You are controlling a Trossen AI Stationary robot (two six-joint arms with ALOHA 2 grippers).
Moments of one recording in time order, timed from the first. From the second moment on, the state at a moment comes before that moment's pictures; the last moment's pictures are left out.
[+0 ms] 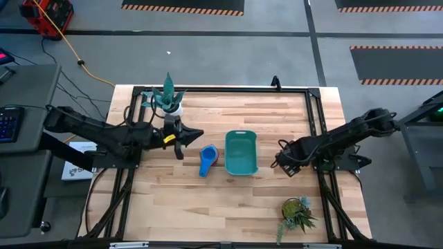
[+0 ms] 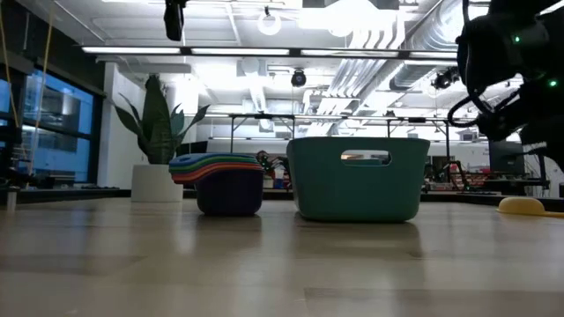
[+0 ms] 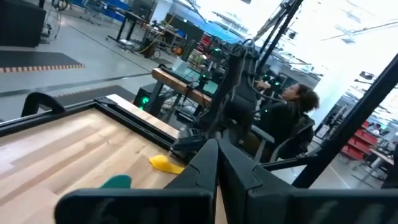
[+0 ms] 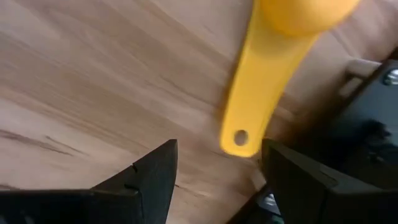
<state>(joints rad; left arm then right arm) -0.19 1.01 0.62 0.45 -0.39 -0.46 0.24 1.31 0.63 -1.10 -0.05 1.17</state>
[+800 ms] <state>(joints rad) -0.06 0.85 0.62 0.34 -0.21 -0.36 0.25 1.58 0.64 -1.08 -0.04 1.37</state>
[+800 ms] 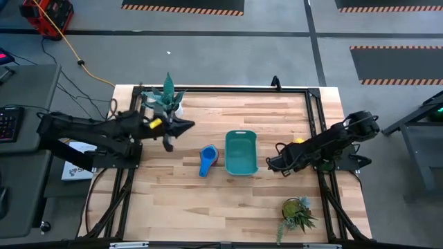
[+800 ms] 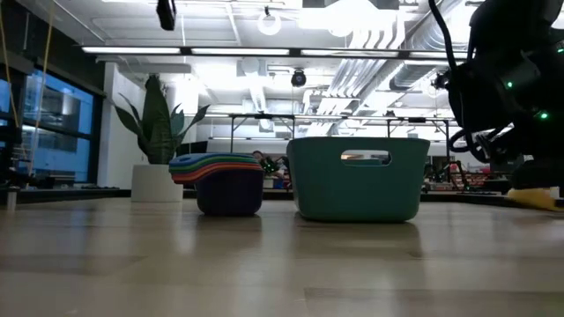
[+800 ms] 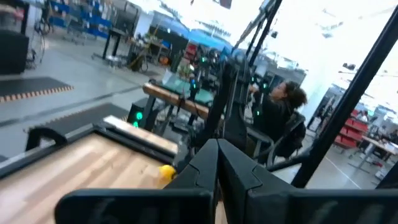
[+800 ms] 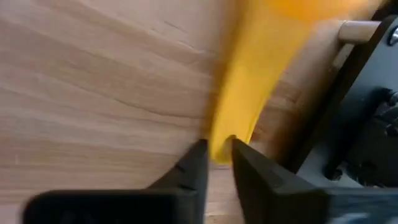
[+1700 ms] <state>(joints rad) 0.01 0.61 0.62 0.27 -0.23 -0.31 0.27 1.39 1.03 -1.26 0.23 1.12</state>
